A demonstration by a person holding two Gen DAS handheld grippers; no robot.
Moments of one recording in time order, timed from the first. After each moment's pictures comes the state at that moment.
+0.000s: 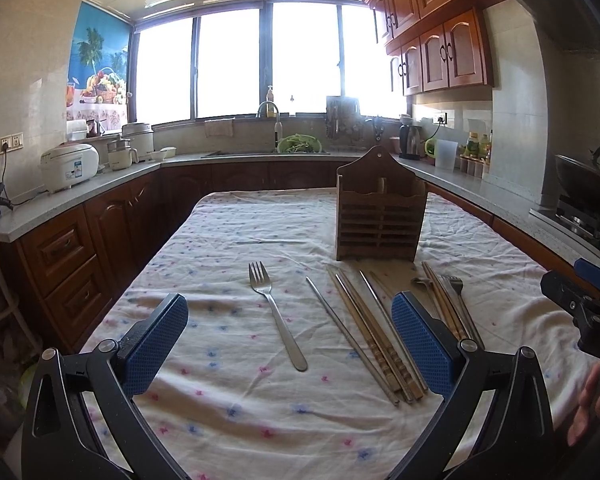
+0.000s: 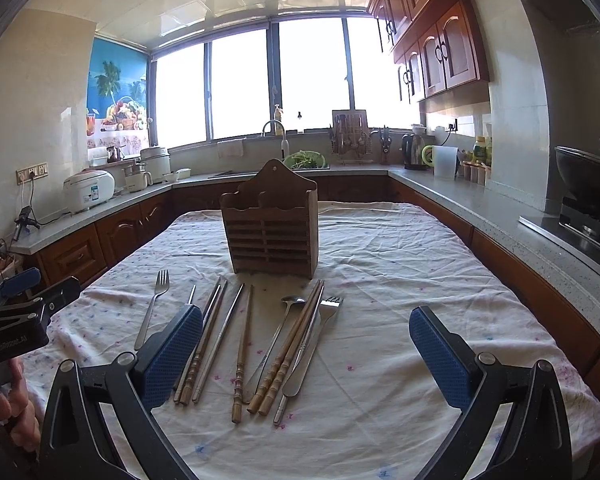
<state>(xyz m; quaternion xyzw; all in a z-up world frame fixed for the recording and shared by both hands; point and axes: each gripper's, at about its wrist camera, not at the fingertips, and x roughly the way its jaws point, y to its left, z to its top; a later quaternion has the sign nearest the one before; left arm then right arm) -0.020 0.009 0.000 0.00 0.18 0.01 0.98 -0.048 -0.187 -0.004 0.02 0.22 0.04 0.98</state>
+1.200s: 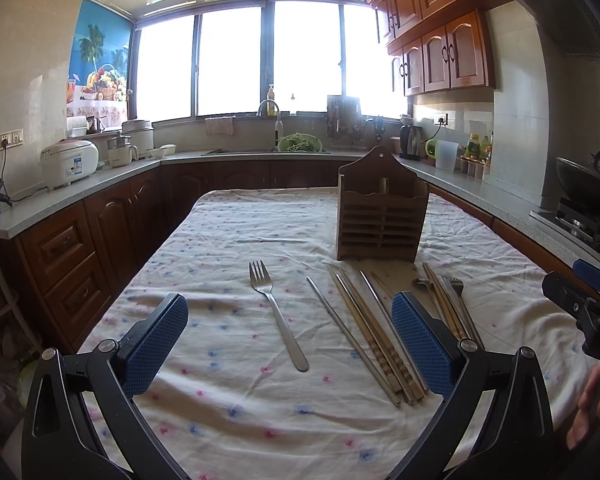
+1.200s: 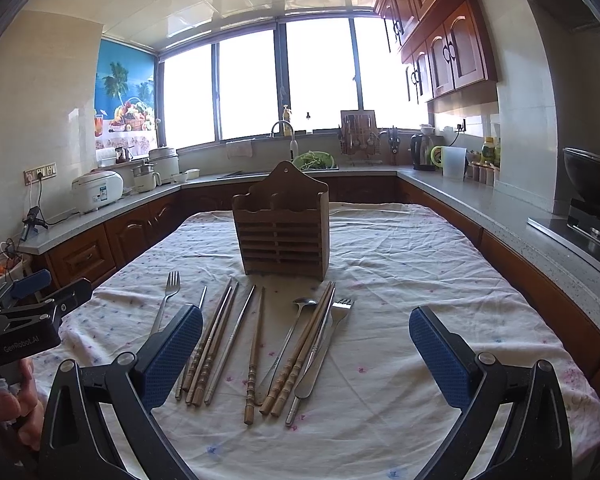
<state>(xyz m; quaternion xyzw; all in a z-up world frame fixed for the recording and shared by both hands) -0.019 0.012 0.000 -0.01 0.18 0.01 0.98 -0.059 -0.178 0.001 0.02 0.22 0.06 0.97</state>
